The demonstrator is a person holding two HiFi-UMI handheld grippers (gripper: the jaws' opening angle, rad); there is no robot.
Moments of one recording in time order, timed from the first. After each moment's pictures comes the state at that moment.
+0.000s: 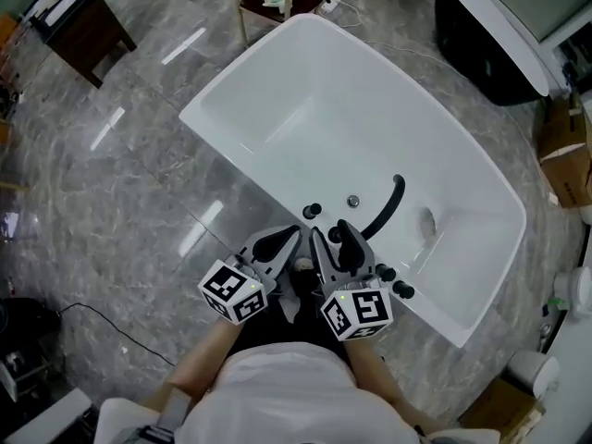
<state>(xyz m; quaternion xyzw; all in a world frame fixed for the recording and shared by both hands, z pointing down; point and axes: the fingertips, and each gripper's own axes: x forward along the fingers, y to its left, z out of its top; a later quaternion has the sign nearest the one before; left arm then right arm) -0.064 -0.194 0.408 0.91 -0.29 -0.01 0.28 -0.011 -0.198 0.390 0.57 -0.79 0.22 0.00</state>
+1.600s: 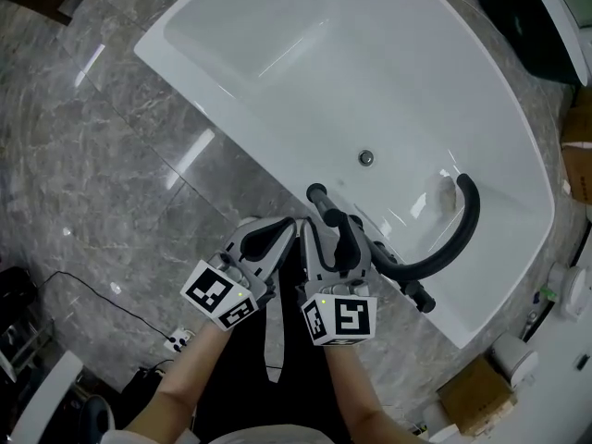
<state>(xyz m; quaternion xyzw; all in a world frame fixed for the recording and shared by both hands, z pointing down) -0.061 -0.226 0.593 0.88 -0.31 -0.01 0.35 -0.009 -0.237 0.589 0.60 -0.75 0.26 0.09</state>
